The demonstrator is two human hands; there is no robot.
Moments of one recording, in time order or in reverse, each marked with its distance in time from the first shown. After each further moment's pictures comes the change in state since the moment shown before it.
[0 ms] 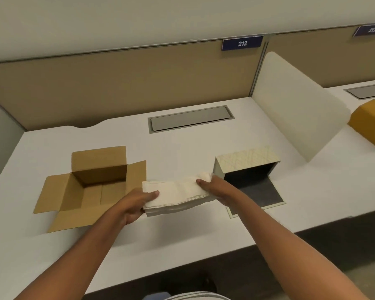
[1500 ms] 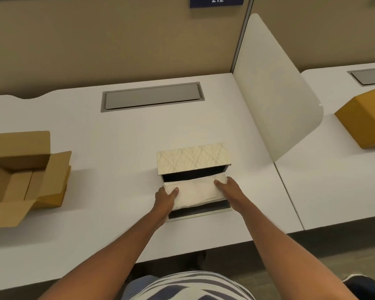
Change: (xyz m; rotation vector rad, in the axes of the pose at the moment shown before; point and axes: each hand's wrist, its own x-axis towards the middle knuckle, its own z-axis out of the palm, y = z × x) left_hand 0.126 -0.048 0.295 0.118 0.301 -0.090; right_hand 0.065 0.121 -0.239 0.097 0.160 0.127
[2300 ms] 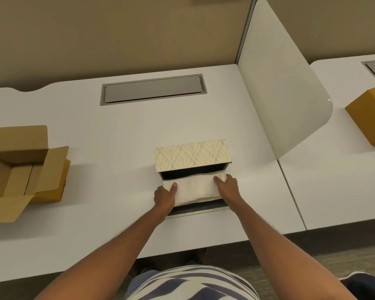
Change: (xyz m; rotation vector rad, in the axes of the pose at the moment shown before) left_hand 0.010 -0.003 0.014 0.239 0.117 -0.081; right_hand 0.018 0.015 0.011 -0.169 0.127 -0.007
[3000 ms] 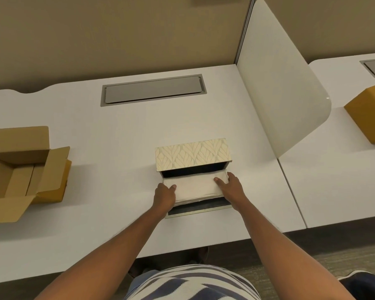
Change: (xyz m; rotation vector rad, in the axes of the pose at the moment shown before) left_hand -0.008 0.010 -0.008 0.048 -0.008 0.030; right_hand -0.002 0.006 -0.011 0.017 -0.040 -0.097
